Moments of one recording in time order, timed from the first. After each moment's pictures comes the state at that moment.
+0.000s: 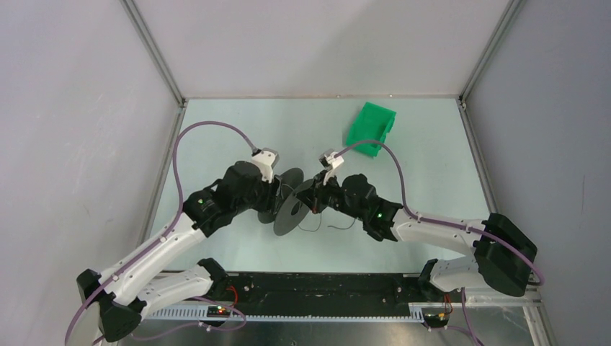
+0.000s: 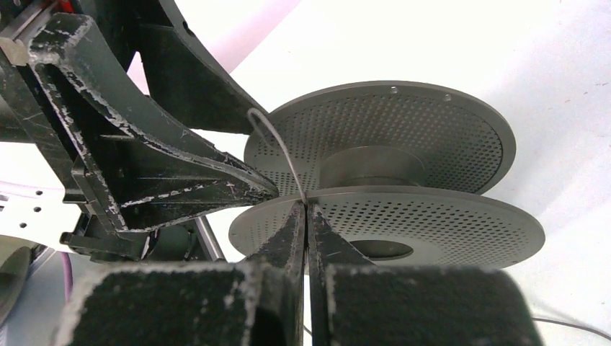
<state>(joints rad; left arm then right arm) -0.73 0.93 0.90 -0.66 -0.13 -0.26 1.00 1.31 0.73 0.44 -0.03 0.47</state>
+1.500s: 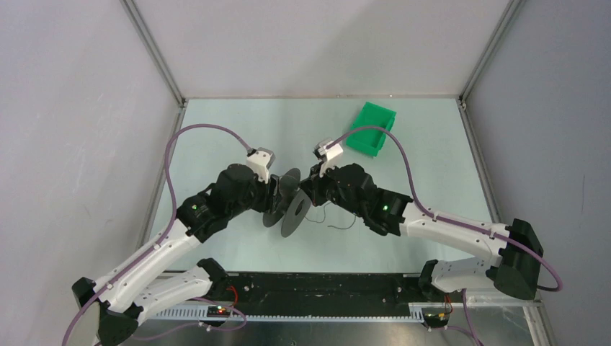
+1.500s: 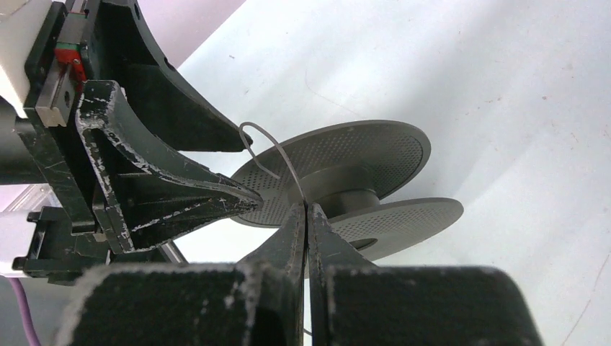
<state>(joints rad) -0.73 0.87 0.87 -0.61 -0.13 -0.26 1.07 1.26 0.97 0.04 0.20 0.37</state>
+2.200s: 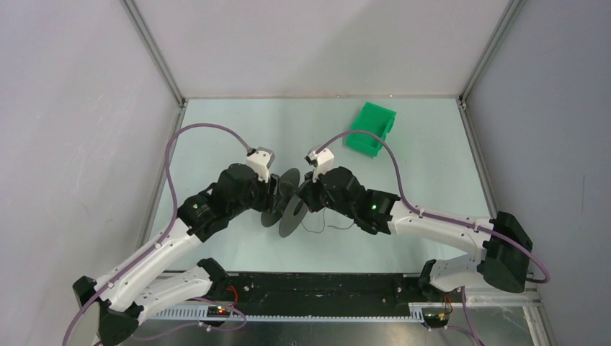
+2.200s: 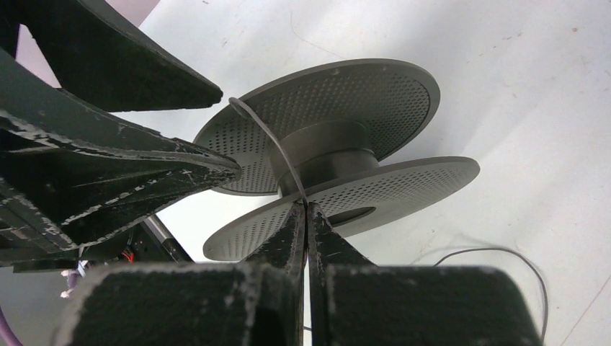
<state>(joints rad) -0.73 0.87 0.87 -0.61 -0.15 -0.26 1.08 1.34 0.99 -0.05 0.20 0.41</state>
